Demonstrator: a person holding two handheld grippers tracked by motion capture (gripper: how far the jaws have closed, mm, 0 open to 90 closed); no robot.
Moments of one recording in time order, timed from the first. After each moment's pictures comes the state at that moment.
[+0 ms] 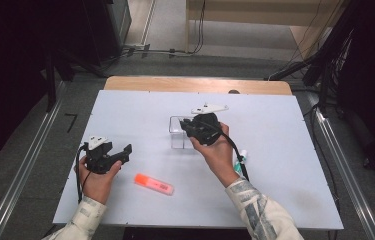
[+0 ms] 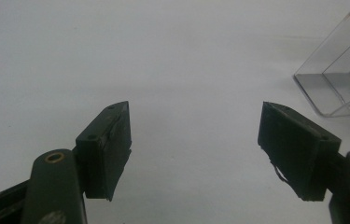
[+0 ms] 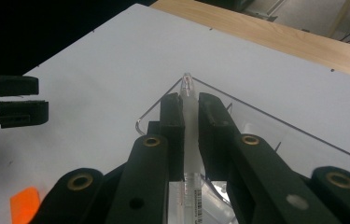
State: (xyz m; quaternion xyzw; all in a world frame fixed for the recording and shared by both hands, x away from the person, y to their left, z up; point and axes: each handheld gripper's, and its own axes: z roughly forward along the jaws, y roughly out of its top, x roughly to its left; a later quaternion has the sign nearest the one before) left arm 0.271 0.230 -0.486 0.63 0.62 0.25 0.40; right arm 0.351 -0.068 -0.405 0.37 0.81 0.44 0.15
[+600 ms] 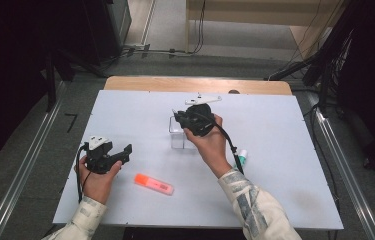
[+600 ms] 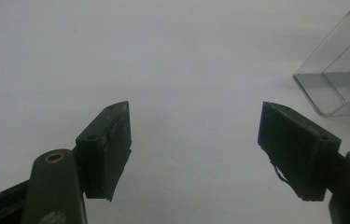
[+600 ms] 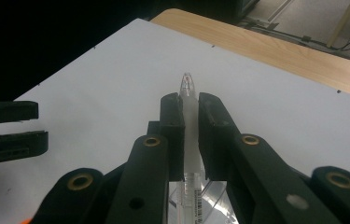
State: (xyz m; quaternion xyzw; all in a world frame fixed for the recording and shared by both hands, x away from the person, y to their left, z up) left arm 0.271 0.230 -0.485 0.63 0.61 0.25 0.40; right arm 0.369 -0.051 -0.395 0.37 0.80 0.45 0.15
